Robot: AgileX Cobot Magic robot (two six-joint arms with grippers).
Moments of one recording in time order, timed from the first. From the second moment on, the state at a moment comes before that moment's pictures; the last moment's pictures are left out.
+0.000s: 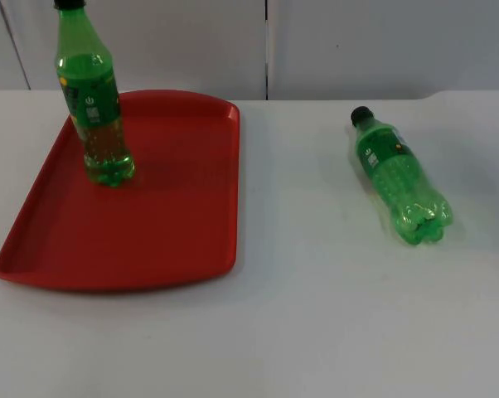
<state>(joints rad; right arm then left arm) 0.19 1.42 -1.38 -0.05 1.01 0.00 -0.10 0.00 -0.50 -0.06 1.08 0.07</state>
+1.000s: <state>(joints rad) 0.30 2.26 -2.24 0.00 1.21 0.10 -0.10 0.00 -0.50 -0.06 1.08 0.07</state>
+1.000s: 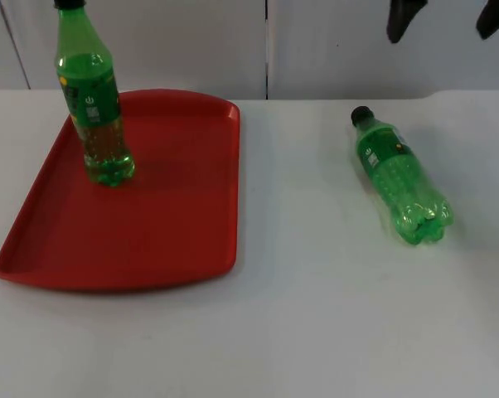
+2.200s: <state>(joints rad) 0.33 2.56 -2.28 0.03 1.09 0.18 -0.10 0.00 -0.50 -0.06 1.08 0.07</state>
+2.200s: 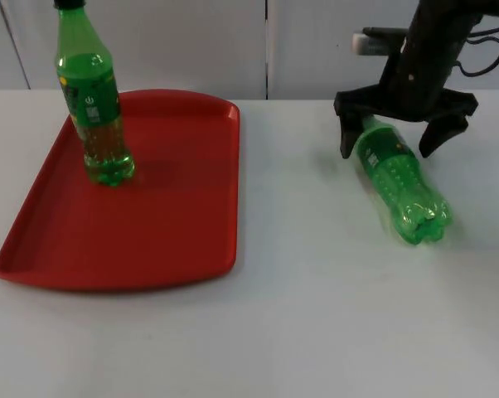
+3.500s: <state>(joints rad) 0.33 2.60 -2.28 0.03 1.05 0.14 -0.10 0.00 -0.50 -0.06 1.08 0.07</state>
